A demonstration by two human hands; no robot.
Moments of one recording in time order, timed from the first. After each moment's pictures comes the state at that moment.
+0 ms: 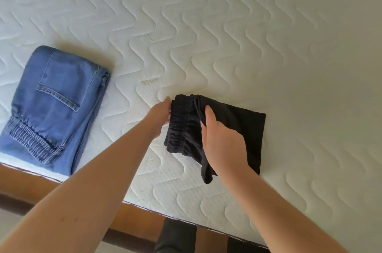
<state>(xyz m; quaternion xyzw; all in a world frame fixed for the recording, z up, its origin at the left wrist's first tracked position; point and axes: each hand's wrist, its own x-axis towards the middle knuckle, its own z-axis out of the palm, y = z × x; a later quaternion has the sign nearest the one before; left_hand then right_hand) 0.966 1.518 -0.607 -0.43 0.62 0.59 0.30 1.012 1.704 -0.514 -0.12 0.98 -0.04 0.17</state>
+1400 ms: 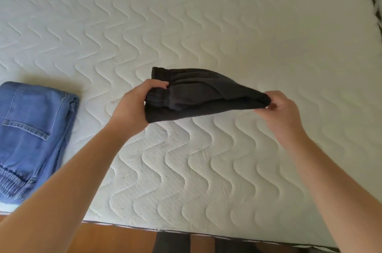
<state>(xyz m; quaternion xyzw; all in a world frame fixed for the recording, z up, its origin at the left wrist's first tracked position) 0.951 1.549 -0.490 0.10 0.90 0.41 0.06 0.959 1.905 -0.493 0.14 0.88 -0.46 0.06</state>
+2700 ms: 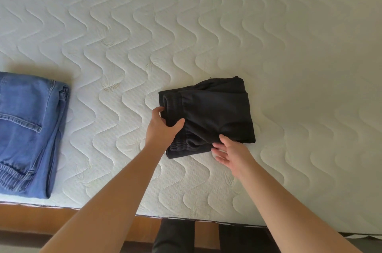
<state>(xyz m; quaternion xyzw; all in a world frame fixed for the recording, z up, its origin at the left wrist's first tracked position) 1.008 1.617 -0.608 -0.27 0.85 0.39 0.22 1.047 1.824 -0.589 0.53 0.49 -0.61 0.32</state>
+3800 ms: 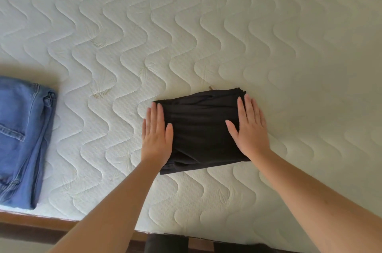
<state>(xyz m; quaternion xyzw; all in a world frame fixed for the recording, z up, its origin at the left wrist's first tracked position) 1.008 1.623 -0.651 -0.09 0.95 0.24 0.16 0.972 1.898 -0.658 -0.04 0.99 -0.08 0.15</state>
